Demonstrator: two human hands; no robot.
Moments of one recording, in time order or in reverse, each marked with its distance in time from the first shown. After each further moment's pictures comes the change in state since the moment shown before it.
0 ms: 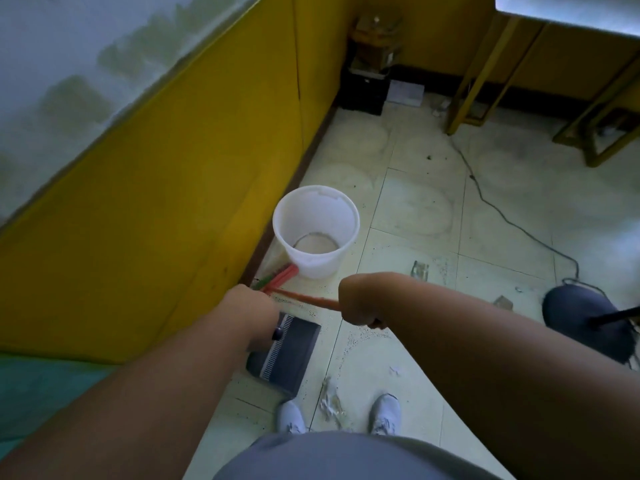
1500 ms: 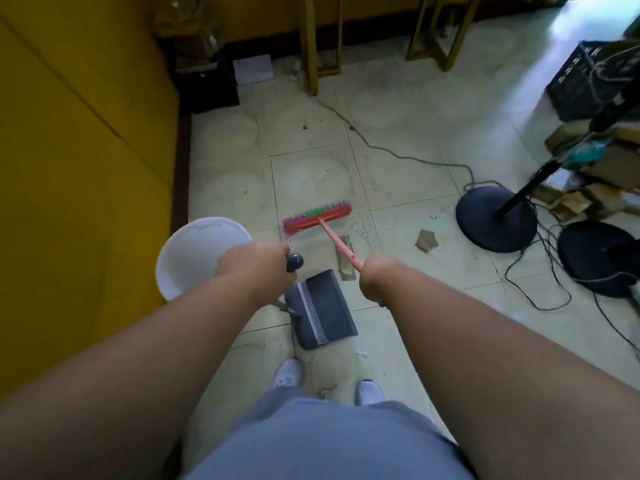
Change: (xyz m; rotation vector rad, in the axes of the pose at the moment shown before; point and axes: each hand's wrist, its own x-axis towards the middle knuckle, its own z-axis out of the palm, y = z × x) left_hand 0.157 0.143 -0.251 -0.183 0.449 0.152; right_hand 0.062 0.298 0.005 0.631 0.127 0.524
